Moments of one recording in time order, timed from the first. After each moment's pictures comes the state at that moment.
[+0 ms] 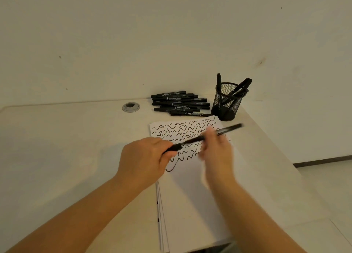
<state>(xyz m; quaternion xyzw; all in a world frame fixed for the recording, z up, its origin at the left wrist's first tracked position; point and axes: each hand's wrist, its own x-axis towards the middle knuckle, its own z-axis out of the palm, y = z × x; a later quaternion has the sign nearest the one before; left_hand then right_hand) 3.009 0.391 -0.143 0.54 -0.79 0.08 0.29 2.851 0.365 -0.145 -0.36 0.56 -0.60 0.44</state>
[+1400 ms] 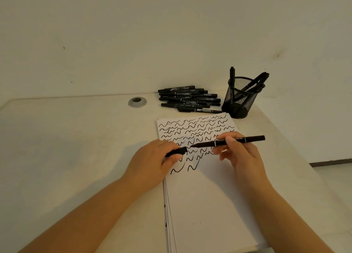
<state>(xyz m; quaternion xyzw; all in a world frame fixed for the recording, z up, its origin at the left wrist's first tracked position) 3.018 0.376 -0.174 0.54 -0.79 -0.11 0.27 2.808 0.367 -0.163 -0.53 0.42 -0.55 0.49</state>
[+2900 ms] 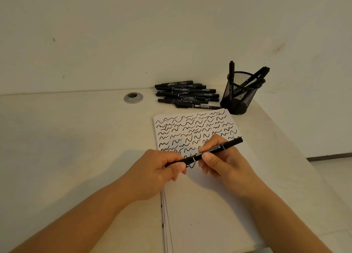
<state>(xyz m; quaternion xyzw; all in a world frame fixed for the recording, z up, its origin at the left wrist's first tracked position) 3.012 0.392 -0.162 0.47 -0.72 -0.41 0.29 2.816 0.377 -0.159 -0.62 0.34 -0.42 0.56</state>
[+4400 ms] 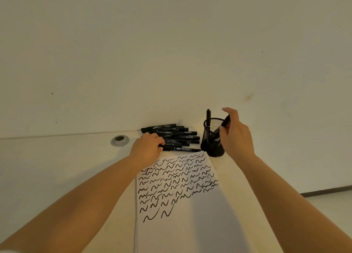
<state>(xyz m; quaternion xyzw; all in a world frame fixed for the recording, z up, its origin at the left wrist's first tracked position) 3.002 0.216 -0.161 0.62 -0.77 0.00 0.13 2.750 0.234 -0.098 -0.69 0.59 -0.42 0.03</state>
